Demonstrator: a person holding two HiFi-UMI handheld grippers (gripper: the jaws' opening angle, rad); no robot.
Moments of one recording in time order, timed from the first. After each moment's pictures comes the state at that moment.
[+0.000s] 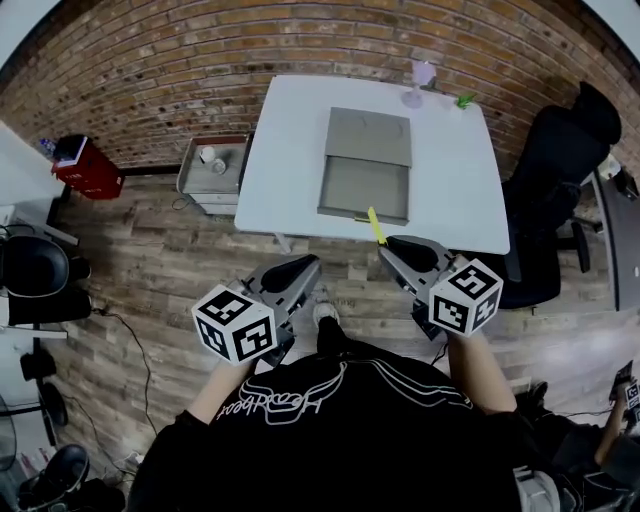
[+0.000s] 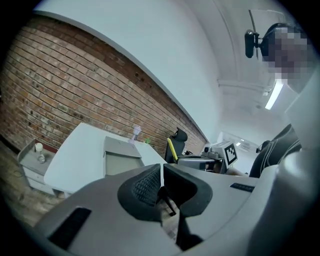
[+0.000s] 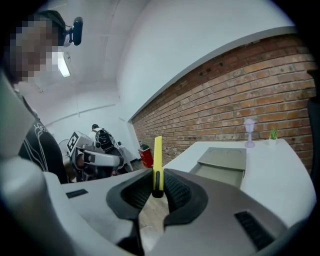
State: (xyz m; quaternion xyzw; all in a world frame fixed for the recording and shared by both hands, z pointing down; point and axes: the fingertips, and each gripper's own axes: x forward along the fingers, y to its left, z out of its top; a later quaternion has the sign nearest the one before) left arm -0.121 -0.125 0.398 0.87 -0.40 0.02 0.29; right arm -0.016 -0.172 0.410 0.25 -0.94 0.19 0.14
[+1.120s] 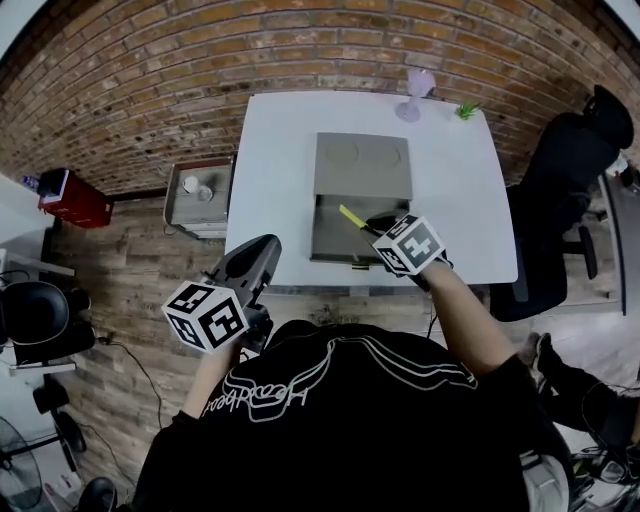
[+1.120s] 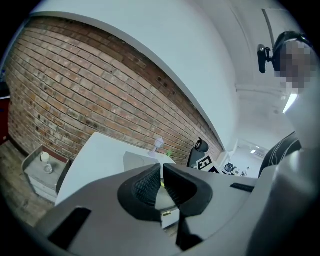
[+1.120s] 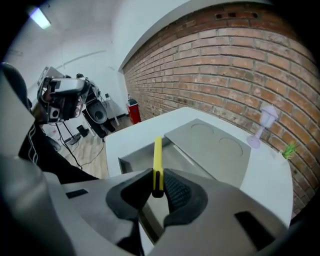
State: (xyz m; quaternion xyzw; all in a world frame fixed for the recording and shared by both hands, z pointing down) left arm -0.198 -0.283 0.414 0.83 -0.47 0.00 0.30; right arm -0.048 -0.355 0.556 0.22 -0.87 0.15 0.41
